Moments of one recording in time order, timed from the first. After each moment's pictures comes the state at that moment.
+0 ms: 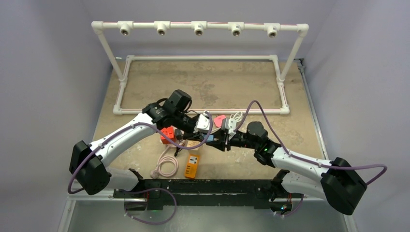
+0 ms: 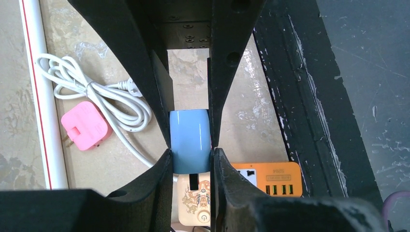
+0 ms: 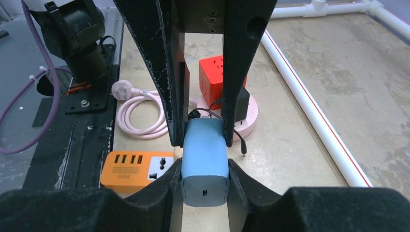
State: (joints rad) left arm -0.73 1.35 1.13 -0.70 0.80 0.81; right arm 0.79 1.07 0.39 0.56 -0.56 -0.09
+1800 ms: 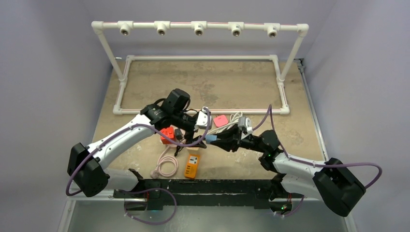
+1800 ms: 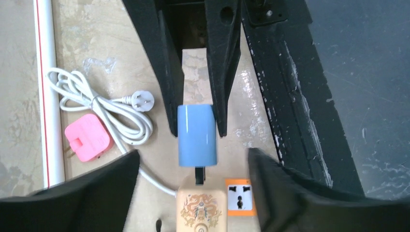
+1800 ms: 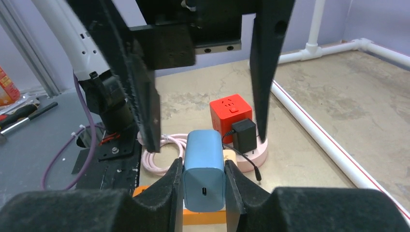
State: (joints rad) left arm -0.72 1.33 1.11 -0.61 0.85 0.70; right arm 0.69 1.09 0.21 1.07 -0.65 0.24
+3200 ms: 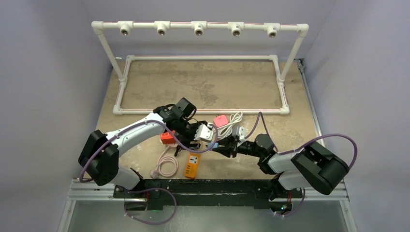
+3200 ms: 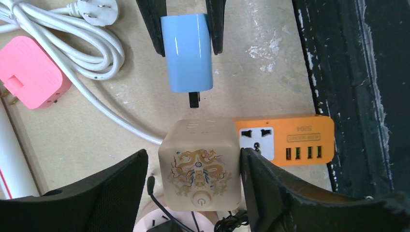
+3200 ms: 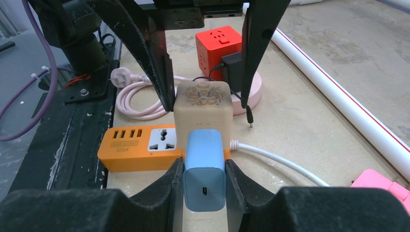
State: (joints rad) left arm -0.72 1.46 1.02 -0.71 0.62 0.98; right arm 0.68 1.35 0.09 1.25 -0.64 0.07
